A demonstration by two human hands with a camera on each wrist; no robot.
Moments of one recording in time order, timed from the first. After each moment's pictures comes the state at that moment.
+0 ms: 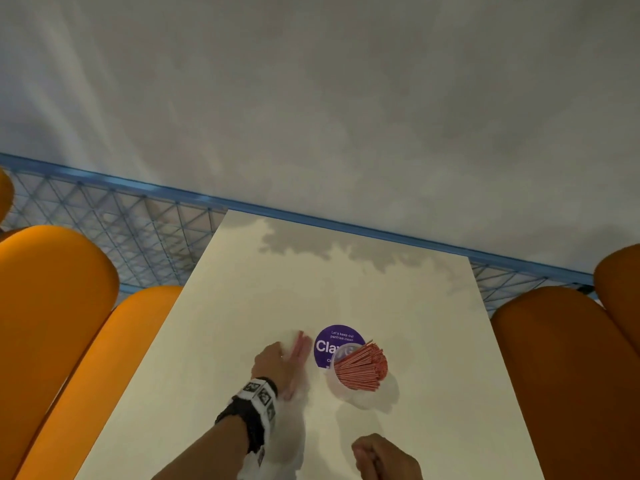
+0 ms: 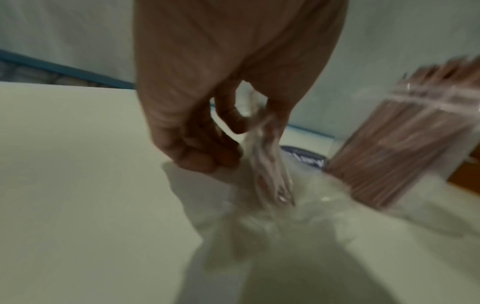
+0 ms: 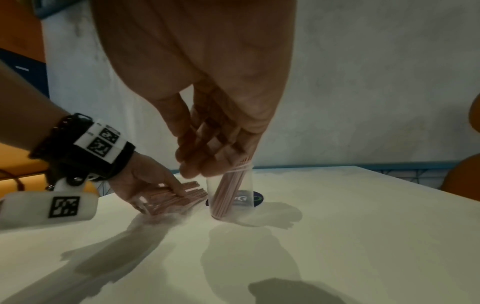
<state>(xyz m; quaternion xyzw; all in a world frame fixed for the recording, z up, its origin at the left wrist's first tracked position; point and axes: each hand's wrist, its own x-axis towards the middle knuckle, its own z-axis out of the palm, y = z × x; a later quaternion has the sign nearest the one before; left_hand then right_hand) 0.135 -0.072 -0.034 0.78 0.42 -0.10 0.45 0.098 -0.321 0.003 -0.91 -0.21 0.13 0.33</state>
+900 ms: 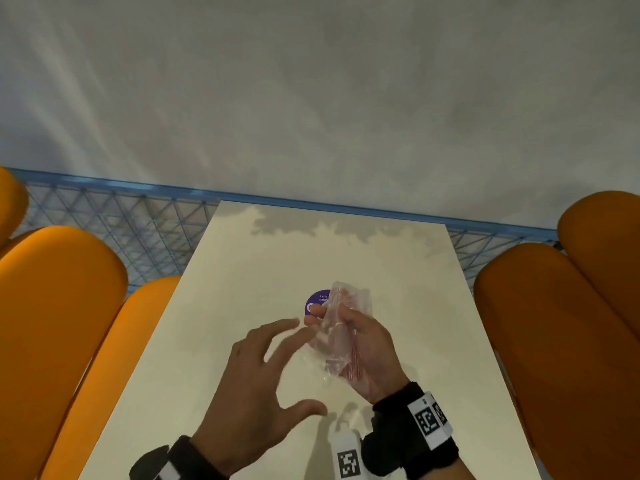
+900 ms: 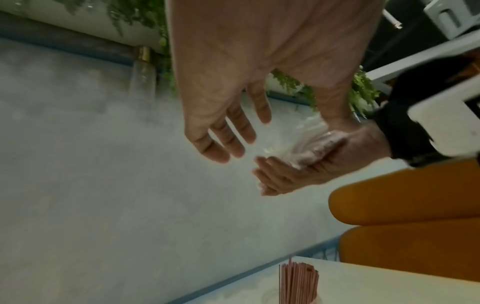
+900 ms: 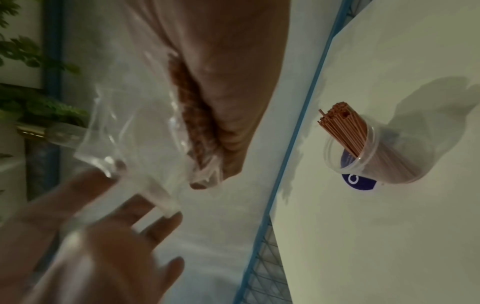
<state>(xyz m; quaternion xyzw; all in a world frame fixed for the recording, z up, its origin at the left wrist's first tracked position) -0.029 -0.146 0.130 0.94 -0.01 0.18 0.29 0.104 -0.275 0.134 -0.41 0.10 0.40 0.81</state>
